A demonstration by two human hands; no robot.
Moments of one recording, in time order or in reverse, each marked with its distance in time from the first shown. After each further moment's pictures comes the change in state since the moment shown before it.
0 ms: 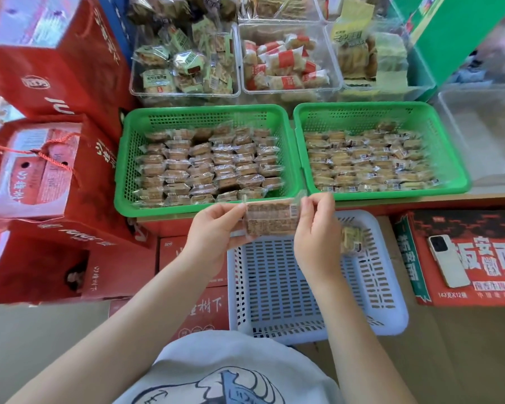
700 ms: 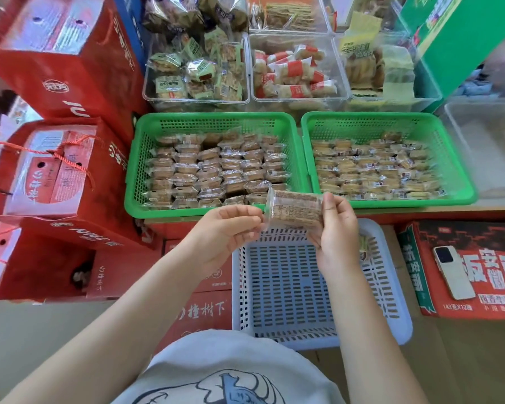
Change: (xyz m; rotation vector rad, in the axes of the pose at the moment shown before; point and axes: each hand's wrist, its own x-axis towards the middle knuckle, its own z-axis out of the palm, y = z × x) left_hand -0.003 0.015 -0.016 -0.028 -0.323 0.019; right_hand 0.022 0.004 -0.007 0.566 0.013 0.587
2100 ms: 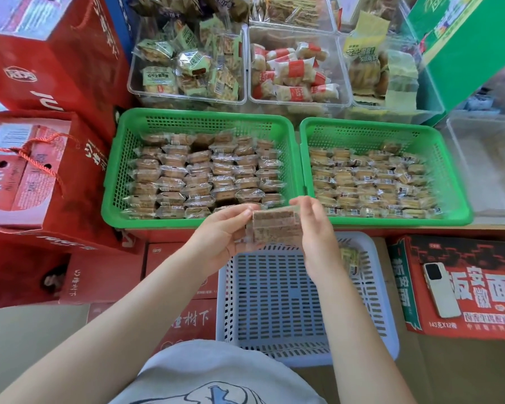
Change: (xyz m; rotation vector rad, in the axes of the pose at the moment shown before) left_hand 0.068 -0.009 -0.007 -0.120 0.044 -0.116; right_hand 0.047 0.007 0.016 -0.239 -0.286 0.057
